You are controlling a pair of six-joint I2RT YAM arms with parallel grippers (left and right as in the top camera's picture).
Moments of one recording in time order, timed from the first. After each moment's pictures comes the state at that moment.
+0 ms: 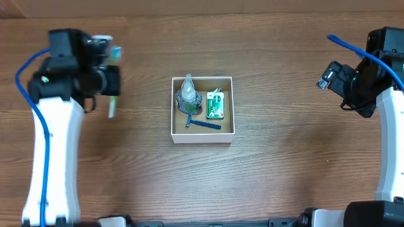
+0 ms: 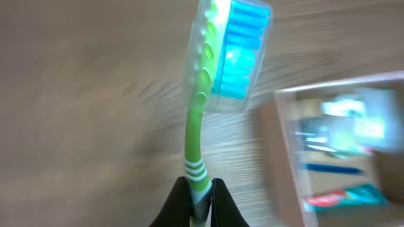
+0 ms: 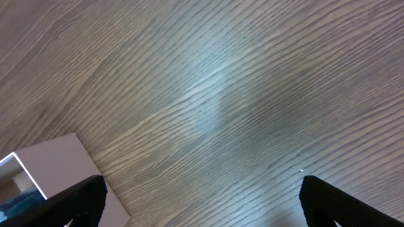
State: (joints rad) left arm 0.02 1.48 1.51 -1.00 0.17 0.13; right arm -0.19 1.54 1.62 -1.32 -0.04 0.42
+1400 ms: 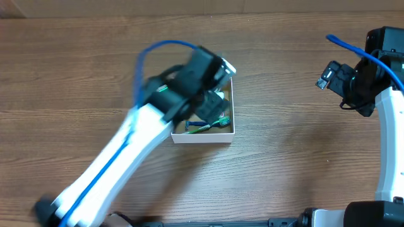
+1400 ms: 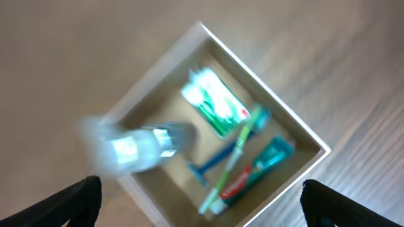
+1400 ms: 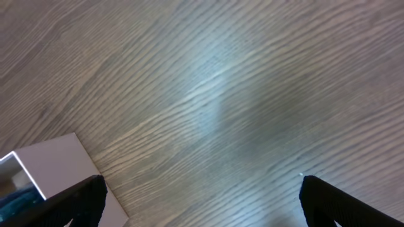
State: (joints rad) left arm -0.63 1.57 1.63 -1.03 -0.11 0.13; right arm -0.17 1.54 1.62 -1.30 -0.04 0.40
